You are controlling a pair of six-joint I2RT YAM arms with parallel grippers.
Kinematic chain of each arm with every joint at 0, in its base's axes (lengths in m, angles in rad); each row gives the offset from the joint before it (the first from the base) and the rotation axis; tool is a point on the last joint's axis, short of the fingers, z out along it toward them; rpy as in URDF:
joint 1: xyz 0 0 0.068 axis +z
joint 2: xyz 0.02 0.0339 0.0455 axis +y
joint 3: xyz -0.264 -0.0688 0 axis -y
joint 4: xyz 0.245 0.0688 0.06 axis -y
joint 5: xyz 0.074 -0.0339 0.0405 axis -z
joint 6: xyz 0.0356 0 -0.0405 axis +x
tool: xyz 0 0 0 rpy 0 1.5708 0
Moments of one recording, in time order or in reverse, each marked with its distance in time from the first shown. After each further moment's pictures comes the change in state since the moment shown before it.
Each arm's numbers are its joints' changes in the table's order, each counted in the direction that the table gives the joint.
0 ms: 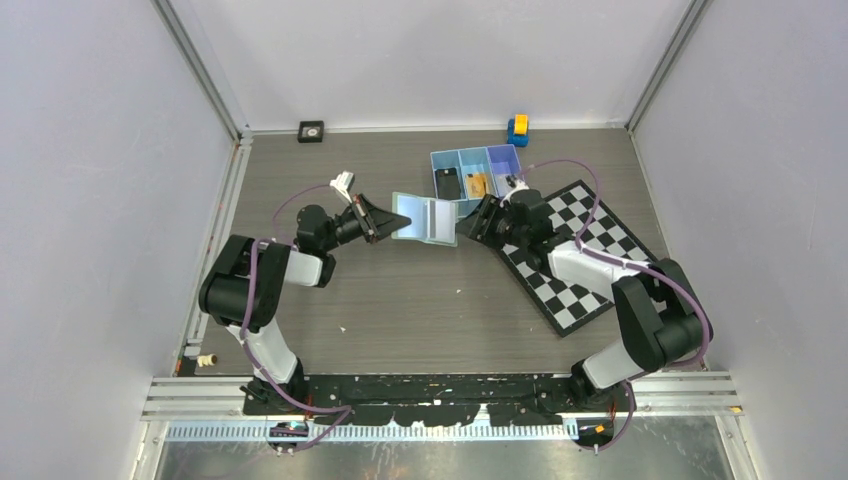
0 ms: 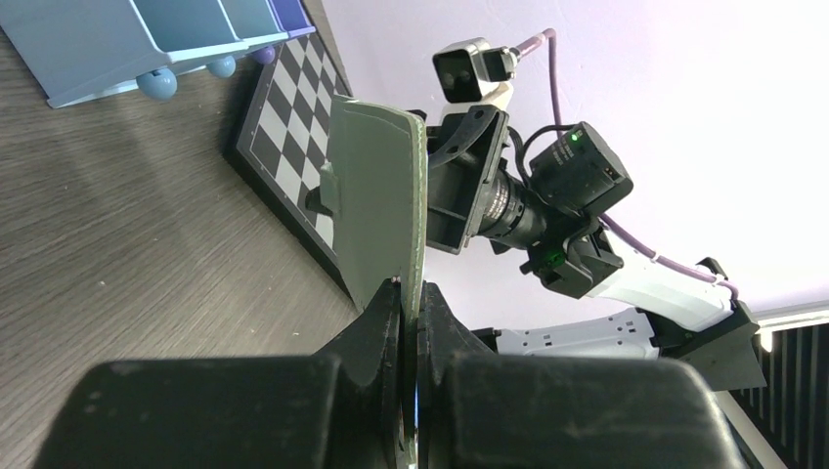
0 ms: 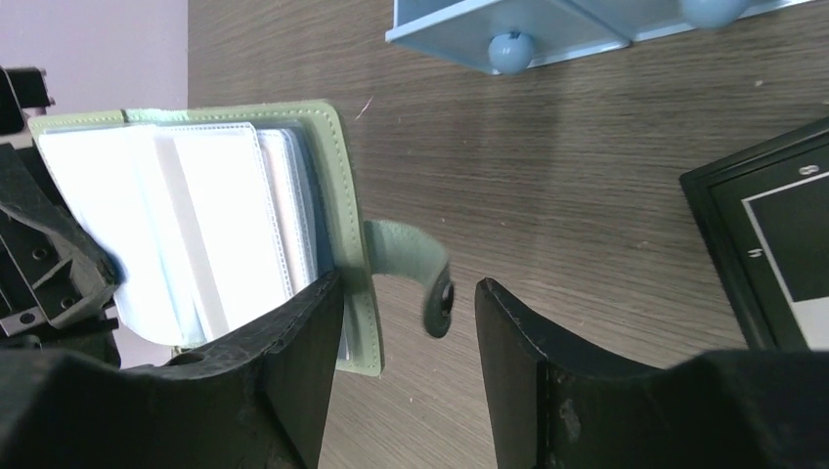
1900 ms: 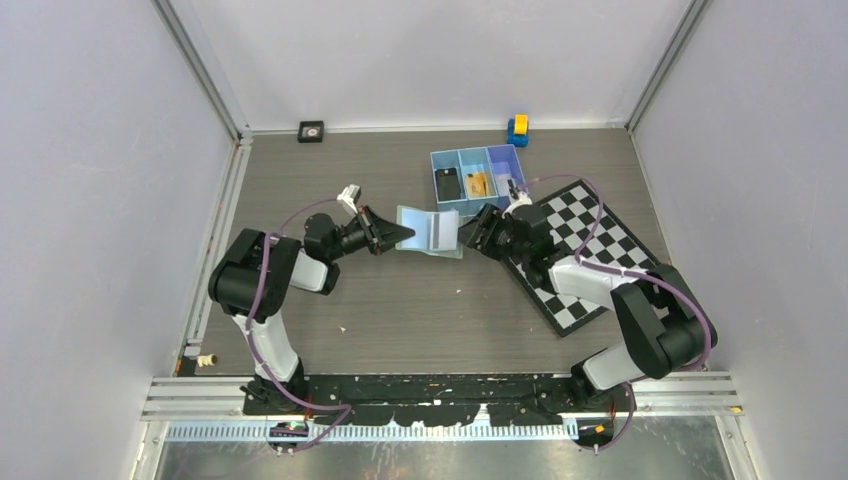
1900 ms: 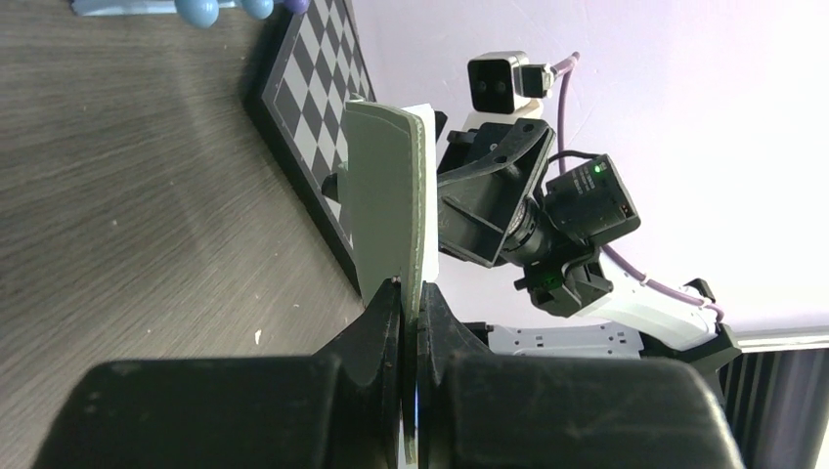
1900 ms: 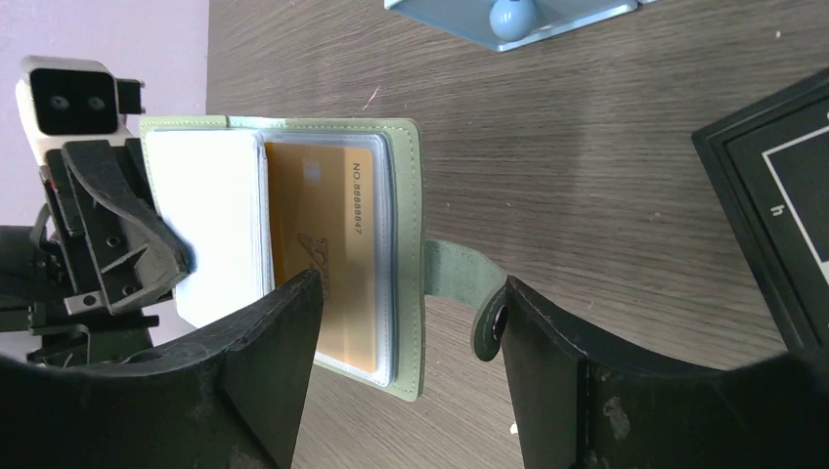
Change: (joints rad) left arm -0.021 0.076 -0.034 0.042 -0.003 -0.058; right arm 0.030 -0.021 -0.114 0.144 0.016 0.039
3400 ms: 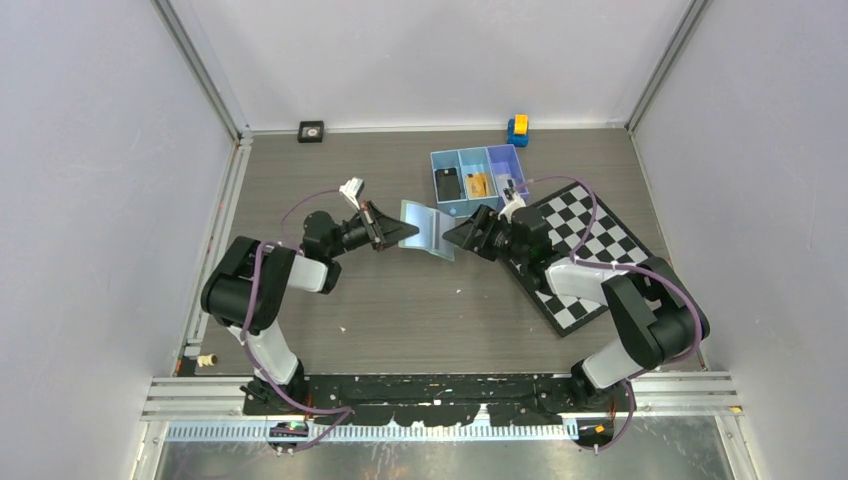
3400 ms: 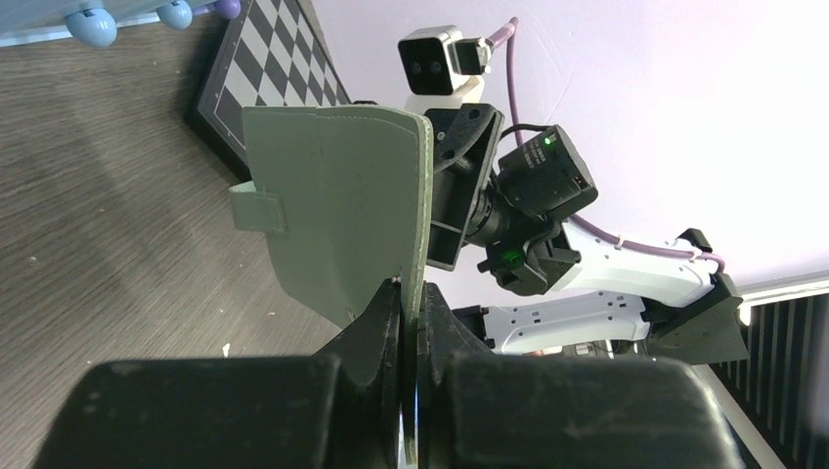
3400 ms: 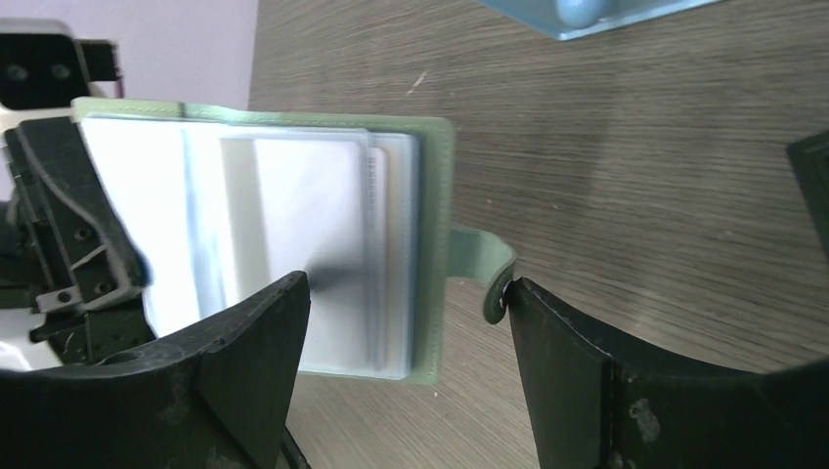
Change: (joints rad) left arm -0.034 -0.093 -0.011 0.001 -0.005 0.032; right arm 0.001 0.050 -0.042 0.154 -0.079 0.032
